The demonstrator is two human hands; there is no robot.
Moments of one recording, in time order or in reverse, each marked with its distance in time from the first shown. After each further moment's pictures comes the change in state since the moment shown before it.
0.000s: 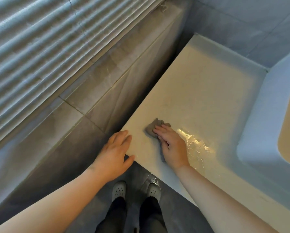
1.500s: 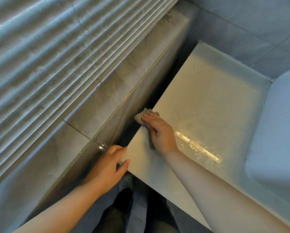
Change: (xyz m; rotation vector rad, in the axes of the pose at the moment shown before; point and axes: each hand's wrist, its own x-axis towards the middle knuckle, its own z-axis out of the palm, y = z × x) left_hand 0.014 -0.039 -0.017 -0.431 0.100 -0.039; right_hand 0.099 -0.025 0.039 0.043 -0.057 -0.014
